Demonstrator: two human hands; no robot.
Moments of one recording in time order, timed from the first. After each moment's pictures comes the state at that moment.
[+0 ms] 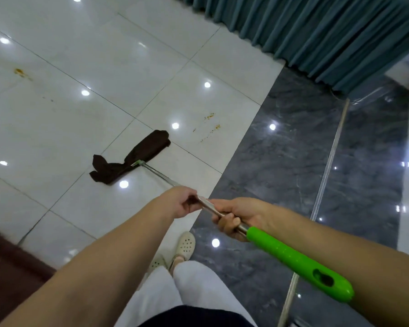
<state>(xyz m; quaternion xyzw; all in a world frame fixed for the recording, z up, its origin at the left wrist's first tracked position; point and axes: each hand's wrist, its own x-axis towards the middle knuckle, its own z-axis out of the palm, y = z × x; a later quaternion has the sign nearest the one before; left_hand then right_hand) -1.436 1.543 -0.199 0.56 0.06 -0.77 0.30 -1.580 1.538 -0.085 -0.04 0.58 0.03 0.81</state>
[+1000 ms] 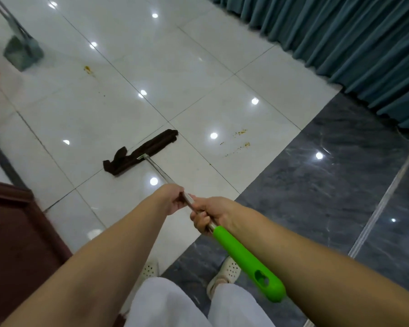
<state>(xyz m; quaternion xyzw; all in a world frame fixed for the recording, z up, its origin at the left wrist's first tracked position) -1.468 1.484 -0.225 0.69 0.13 -0.59 0.39 -1.592 1.457 -0.147 -0.12 0.55 0.09 0.82</state>
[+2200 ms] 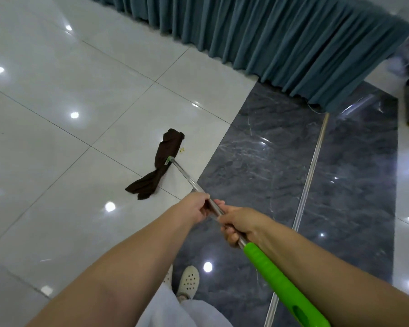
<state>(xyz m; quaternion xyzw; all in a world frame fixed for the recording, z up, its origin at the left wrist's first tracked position) -1.752 1.311 -0.199 0.56 0.05 -0.76 0.33 -1.856 1.337 -0.101 -0.23 0.66 -0.04 0.71</state>
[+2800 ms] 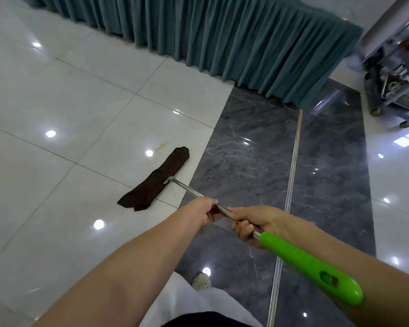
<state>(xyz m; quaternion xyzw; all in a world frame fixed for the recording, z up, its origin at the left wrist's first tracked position) -1.765 1.326 -0.173 0.56 0.01 -0.79 0.25 -1.881 1.355 -0.061 -0.07 0.63 -0.08 0.77</state>
